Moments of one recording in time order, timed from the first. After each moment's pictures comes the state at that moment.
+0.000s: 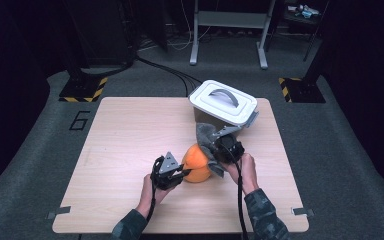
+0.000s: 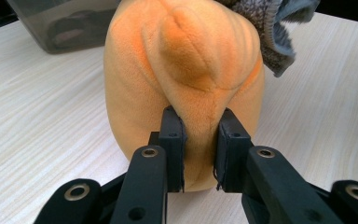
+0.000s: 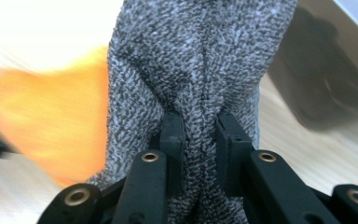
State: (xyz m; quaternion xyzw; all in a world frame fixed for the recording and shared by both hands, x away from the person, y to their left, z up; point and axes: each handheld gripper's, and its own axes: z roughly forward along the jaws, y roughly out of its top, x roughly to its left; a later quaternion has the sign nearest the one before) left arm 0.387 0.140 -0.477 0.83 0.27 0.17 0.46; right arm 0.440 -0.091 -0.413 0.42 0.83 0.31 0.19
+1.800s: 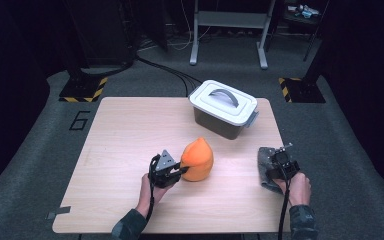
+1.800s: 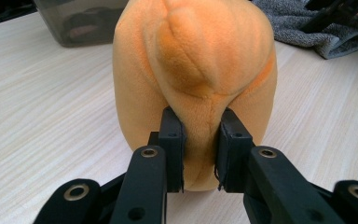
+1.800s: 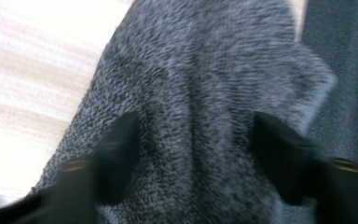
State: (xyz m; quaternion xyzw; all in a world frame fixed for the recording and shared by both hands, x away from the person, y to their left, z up) left arm 0.391 0.147 -0.478 0.81 0.31 0.17 0.48; right arm 0.428 -0.258 -0.480 0.58 0.78 0.11 0.22
